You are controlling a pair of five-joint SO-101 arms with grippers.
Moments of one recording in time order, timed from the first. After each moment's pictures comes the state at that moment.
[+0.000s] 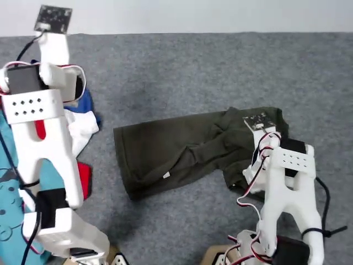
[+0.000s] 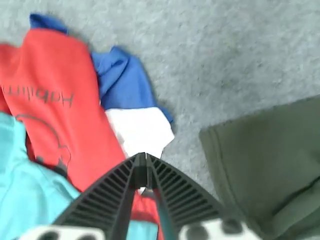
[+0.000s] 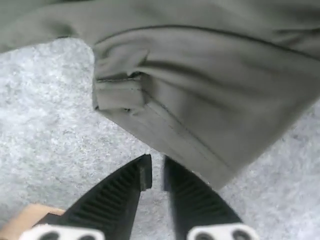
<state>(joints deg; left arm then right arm) -13.4 7.1 -29.8 99.0 -5.6 11.3 -19.4 44.1 74.1 31.5</state>
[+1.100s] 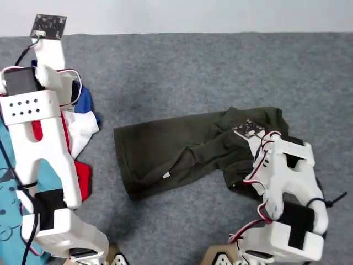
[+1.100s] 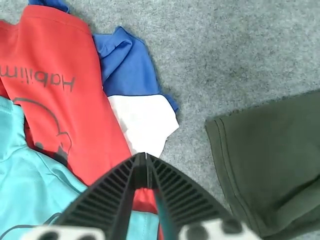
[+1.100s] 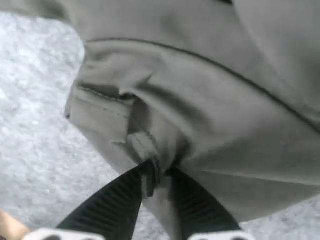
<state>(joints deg) -14.8 6.5 -27.1 99.0 -5.6 15.1 -0.6 41.1 64.0 53.5</state>
